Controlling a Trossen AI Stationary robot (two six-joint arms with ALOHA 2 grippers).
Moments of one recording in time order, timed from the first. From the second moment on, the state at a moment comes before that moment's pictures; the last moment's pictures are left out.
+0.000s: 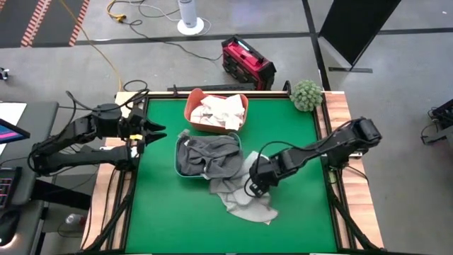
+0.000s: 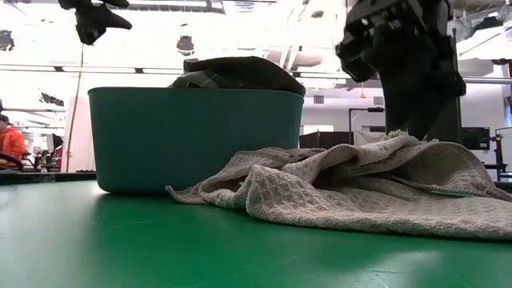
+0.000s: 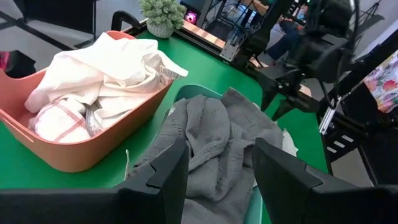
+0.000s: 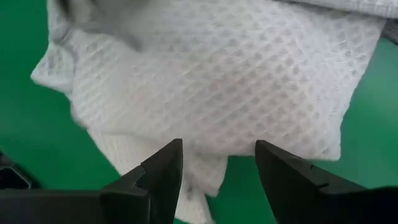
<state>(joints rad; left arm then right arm) 0.30 0.50 0.86 -0.69 0.12 -0.35 0.30 1.62 1.15 -0.80 -0.08 1.17</state>
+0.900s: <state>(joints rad) 0.30 0.50 0.86 -0.69 0.08 -0.33 0.22 1.73 1.11 -0.62 -0.05 1.00</state>
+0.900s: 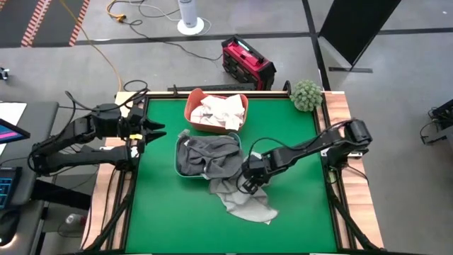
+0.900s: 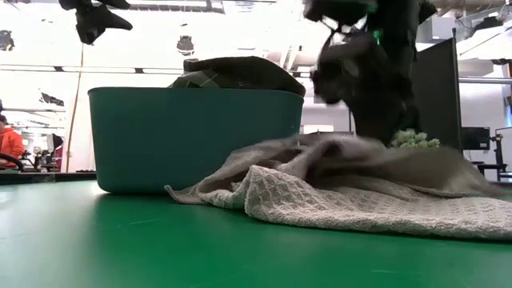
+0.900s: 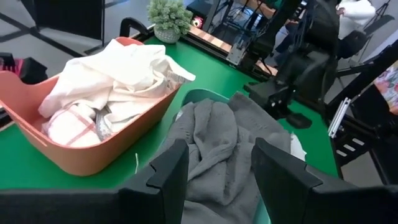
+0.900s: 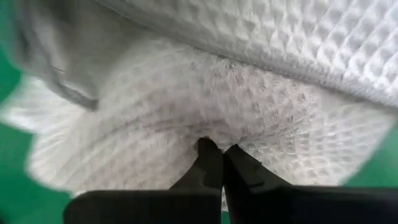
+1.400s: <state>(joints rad) 0.30 0.49 0.86 -0.43 0.08 -0.27 0.14 1.28 1.11 0.13 -0.05 0.75</state>
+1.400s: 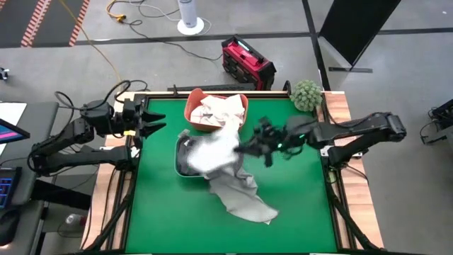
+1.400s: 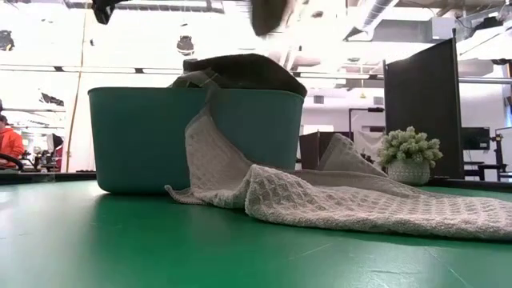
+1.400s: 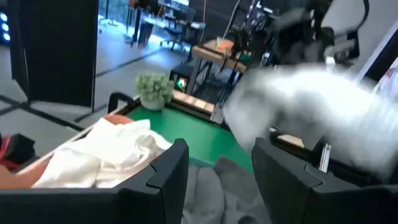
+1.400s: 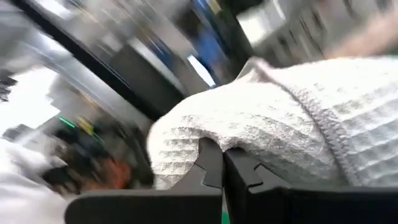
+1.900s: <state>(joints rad) 0.30 0.49 0.86 -0.39 -0.11 -0.27 -0.18 1.37 1.11 0.40 0.03 0.58</state>
